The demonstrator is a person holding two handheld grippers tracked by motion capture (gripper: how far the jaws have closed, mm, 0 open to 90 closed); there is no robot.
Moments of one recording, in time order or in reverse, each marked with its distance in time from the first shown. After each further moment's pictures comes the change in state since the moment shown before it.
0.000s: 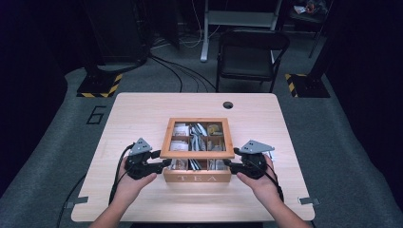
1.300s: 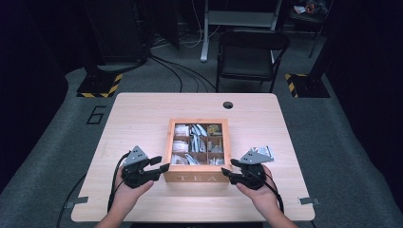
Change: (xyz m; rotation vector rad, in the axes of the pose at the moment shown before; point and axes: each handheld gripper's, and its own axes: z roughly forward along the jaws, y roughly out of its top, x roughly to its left) left arm -0.003 -0.023 -0.008 -0.051 -0.017 -0.007; right arm 0.014 -0.027 0.001 0.021 0.053 0.037
